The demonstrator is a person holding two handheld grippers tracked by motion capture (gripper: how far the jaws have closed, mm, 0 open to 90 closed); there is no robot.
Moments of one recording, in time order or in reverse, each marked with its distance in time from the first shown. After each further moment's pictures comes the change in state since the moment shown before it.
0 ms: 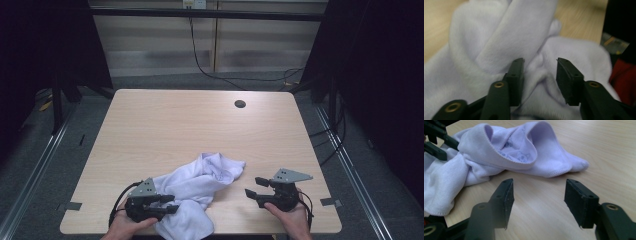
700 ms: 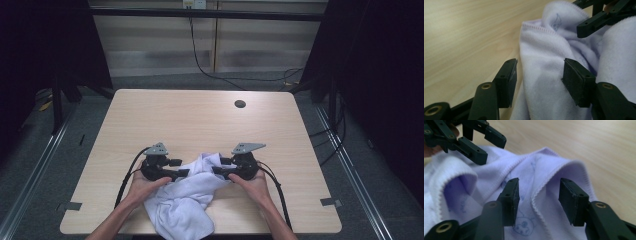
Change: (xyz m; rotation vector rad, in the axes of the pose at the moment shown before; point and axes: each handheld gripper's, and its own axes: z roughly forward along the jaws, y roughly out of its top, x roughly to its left) left arm 0.074 0.048 0.050 0.005 0.075 -0.054; right arm -0.007 0.055 0.113 0.048 0.141 -0.044
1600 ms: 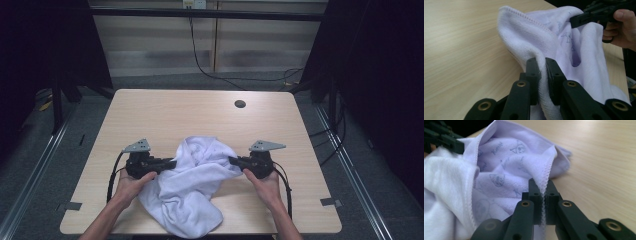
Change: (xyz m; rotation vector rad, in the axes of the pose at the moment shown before) left arm 0.012 0.004 -0.050 -0.162 -0.041 -0.048; right arm -0.012 -0.001 -0.046 -0.117 -0.116 0.083
